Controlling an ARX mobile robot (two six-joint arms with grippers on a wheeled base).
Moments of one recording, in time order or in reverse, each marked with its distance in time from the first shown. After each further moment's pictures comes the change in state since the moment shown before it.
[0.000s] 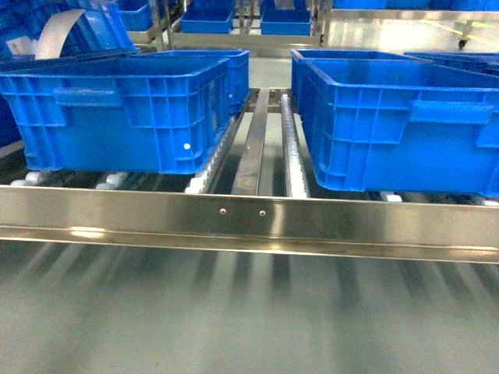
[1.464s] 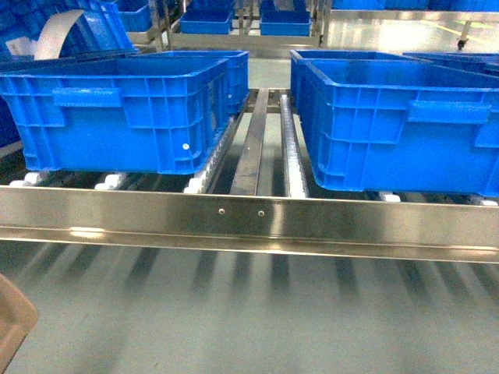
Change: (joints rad) left arm -0.077 -0.589 -0.765 -0.211 0.216 0.750; right arm -0.393 -0.608 -0.644 0.019 -0.362 0.026
